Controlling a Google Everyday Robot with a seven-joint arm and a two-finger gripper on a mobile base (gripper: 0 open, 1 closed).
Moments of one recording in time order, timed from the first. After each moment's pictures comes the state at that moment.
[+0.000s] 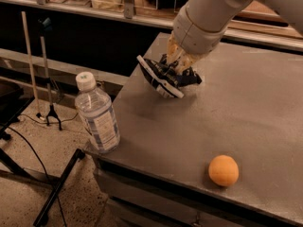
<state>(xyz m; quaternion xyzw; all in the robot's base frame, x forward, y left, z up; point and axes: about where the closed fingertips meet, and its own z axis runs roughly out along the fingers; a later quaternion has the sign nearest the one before) 0.552 -0.066 0.937 -0.91 0.36 -0.12 0.18</state>
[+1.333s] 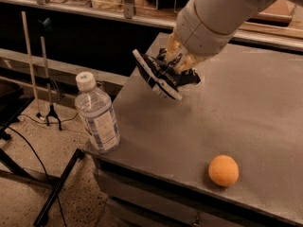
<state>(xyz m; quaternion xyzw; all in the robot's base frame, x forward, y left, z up) 0.520 -0.056 0.966 -0.89 0.35 -0.14 0.23</state>
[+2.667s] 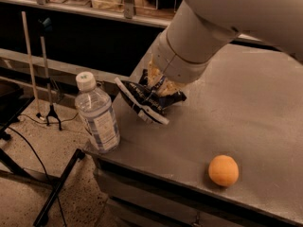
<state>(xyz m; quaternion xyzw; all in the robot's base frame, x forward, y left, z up) 0.477 -0.018 0.932 -0.92 0.31 -0.13 0.20</state>
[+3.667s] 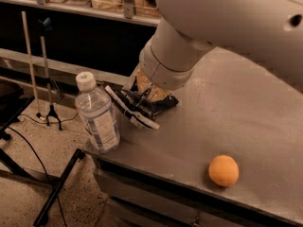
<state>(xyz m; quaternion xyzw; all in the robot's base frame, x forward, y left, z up) 0.478 0.004 0.914 -0.92 0.30 -0.13 0.20</state>
